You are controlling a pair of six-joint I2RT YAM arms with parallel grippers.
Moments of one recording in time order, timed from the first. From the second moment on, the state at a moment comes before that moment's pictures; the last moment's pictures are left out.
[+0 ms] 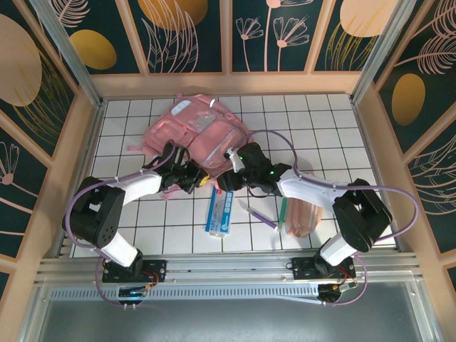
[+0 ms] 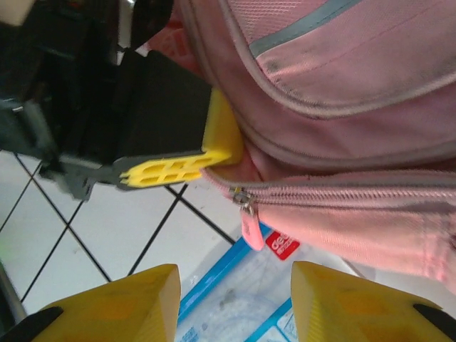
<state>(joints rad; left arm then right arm) -0.43 1.61 0.79 -0.06 0.49 -1.33 0.80 1.57 0.95 -0.14 -0.27 0.34</state>
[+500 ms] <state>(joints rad) -0.44 1.61 0.78 -0.03 0.52 -1.37 0.84 1.71 1.02 -0.18 -0.20 0.36</state>
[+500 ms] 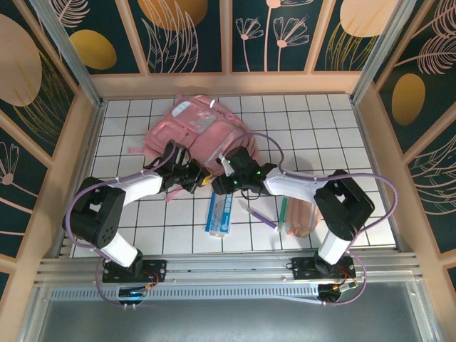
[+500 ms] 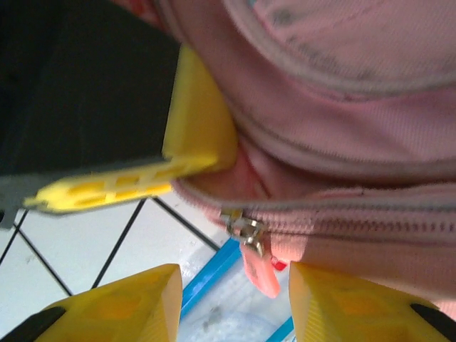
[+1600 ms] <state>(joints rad) -0.46 1.60 0.81 -0.10 0.46 -1.29 0.74 1.67 0.99 -0.22 -0.09 0.36</state>
